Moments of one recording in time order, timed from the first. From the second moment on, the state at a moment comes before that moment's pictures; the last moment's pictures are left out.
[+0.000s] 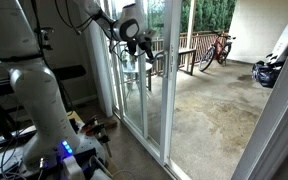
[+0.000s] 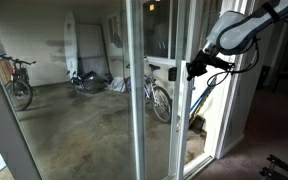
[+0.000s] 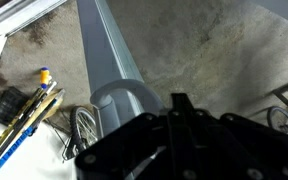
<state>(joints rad) 0.01 -0.07 0.04 -2.37 0.06 2.82 0.59</state>
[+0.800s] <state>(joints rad) 0.00 -0.01 -0.06 -2.17 0.22 2.47 0.49</state>
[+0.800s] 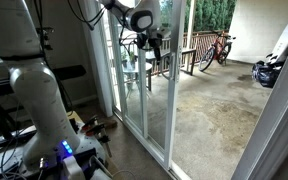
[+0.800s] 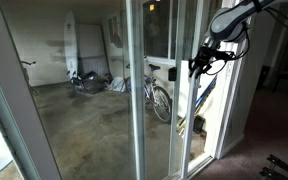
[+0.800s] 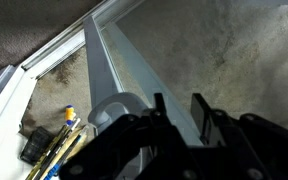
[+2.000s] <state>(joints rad) -0.11 0.13 -0.13 -1.99 0.24 2.25 0.21</state>
